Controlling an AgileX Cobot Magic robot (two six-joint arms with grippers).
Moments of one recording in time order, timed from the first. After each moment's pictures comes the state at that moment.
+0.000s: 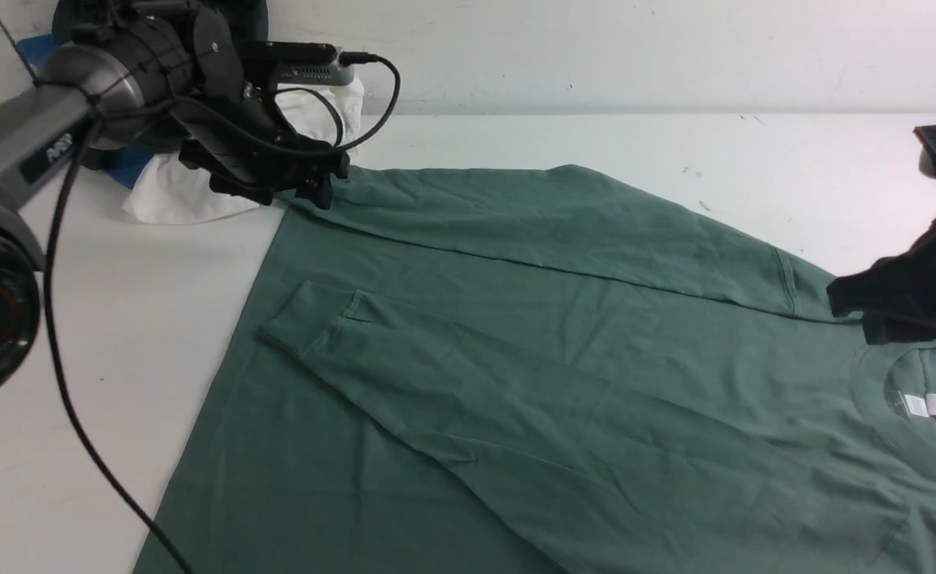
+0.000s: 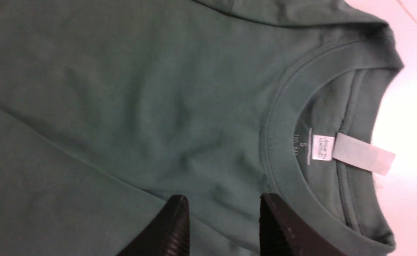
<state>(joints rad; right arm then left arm) 0.18 1.46 -1.11 -0.14 0.95 0.19 -0.13 2.32 -2.08 -0.16 0.84 0.03</state>
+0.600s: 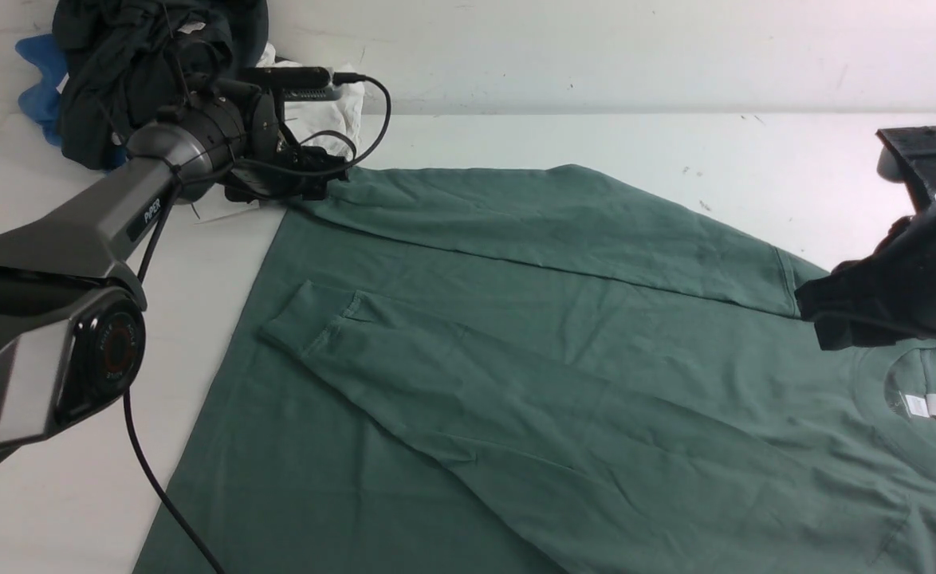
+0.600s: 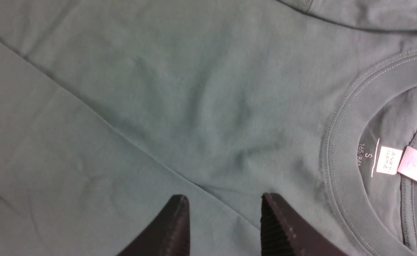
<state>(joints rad) 0.18 1.47 -1.11 0.01 0.93 0.04 -0.13 2.58 -2.32 0.09 0.68 -0.28</state>
